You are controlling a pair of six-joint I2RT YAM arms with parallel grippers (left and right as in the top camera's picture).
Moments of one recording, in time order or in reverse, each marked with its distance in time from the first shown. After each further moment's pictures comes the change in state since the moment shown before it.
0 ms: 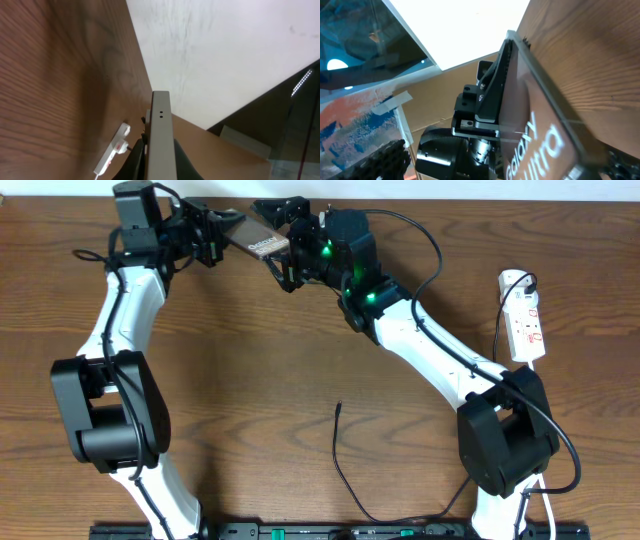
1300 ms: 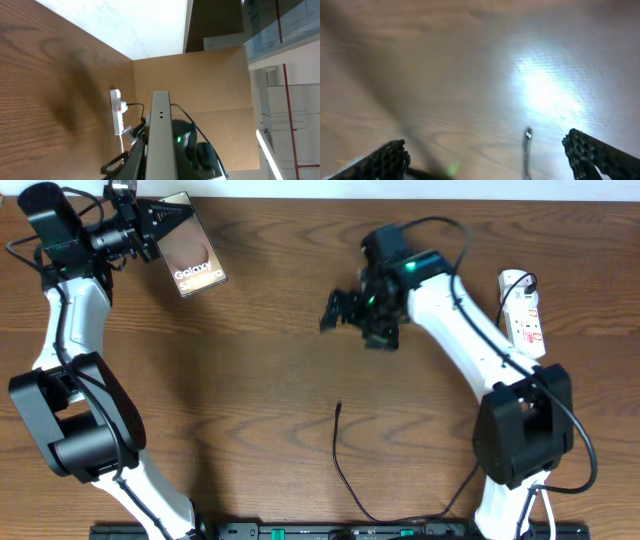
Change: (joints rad) left arm 0.228 0.000 -0.012 0.368 0.605 0.225; right arm -0.118 0.000 0.118 -1.306 -0.021 -1.086
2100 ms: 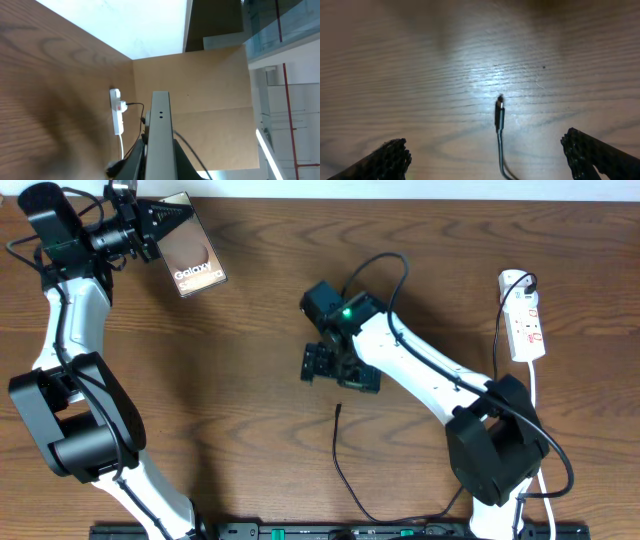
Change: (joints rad) left arm 0.000 0.000 0.000 -0.001 0.002 0.000; right arm 0.230 0.000 -0.148 -0.022 0.249 0.210
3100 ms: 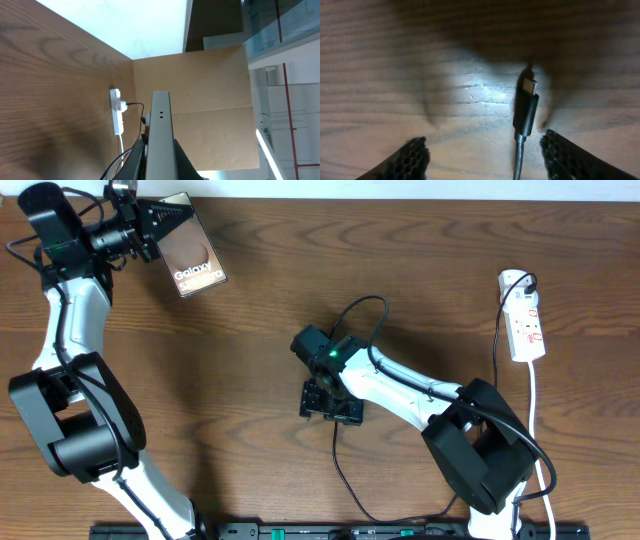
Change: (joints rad) left arm 0.000 0.000 0.000 0.000 0.000 0.000; right arm 0.094 0.000 -0.214 0.201 -0.069 0.060
